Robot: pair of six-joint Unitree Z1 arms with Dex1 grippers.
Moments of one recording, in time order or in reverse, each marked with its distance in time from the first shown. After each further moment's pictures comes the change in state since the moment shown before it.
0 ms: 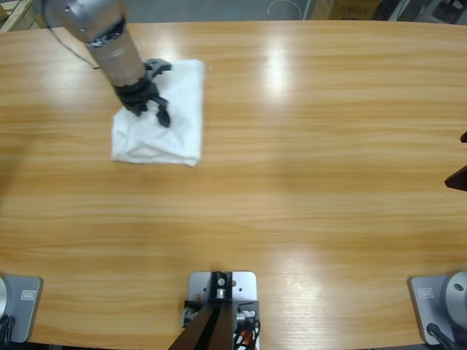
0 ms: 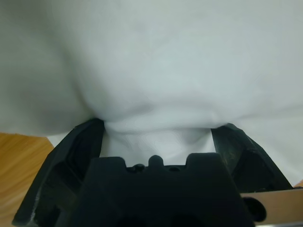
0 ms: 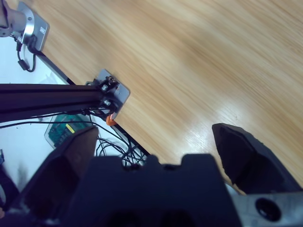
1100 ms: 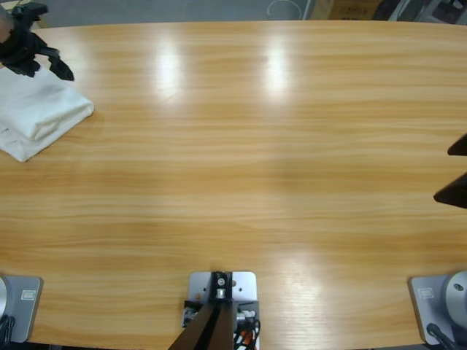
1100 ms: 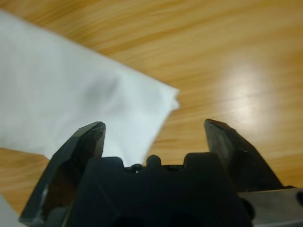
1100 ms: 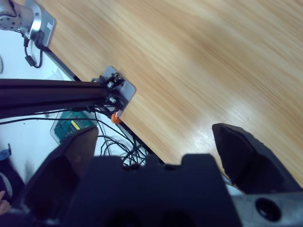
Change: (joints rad) arm 0 0.294 -0.350 0.245 -0.132 0.140 0.034; arm 1 0.000 -0.014 0.065 -0.043 0.045 0.000
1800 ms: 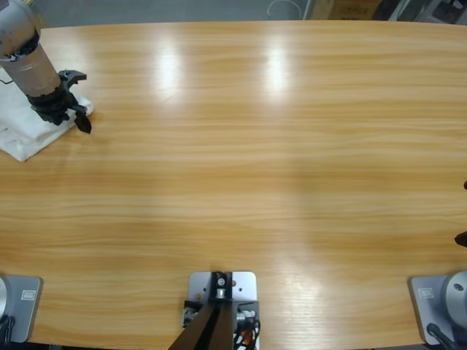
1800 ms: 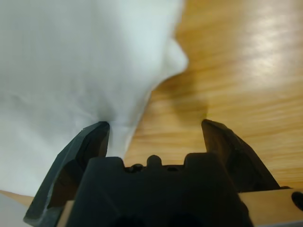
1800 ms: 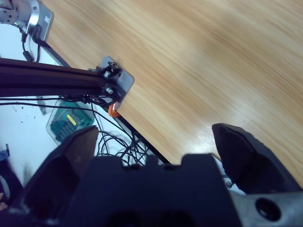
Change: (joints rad) arm 0 0.002 0.231 0.043 0.073 0.017 -0.007; arm 1 0.000 -0.131 0.151 -0.054 0.001 0.027
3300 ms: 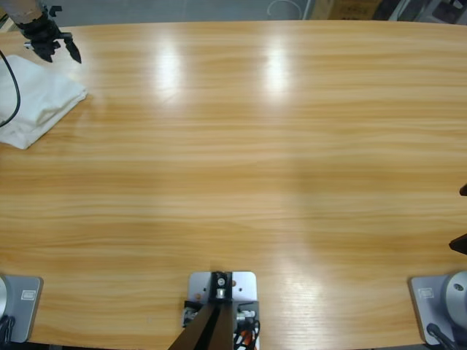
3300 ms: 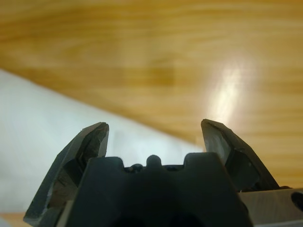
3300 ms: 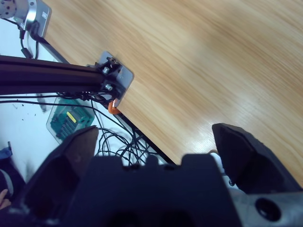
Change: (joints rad) arm 0 0.211 0.376 -0.974 0.458 -0.079 -0.069; arm 1 0.000 0.012 0.015 0.003 0.008 0.002
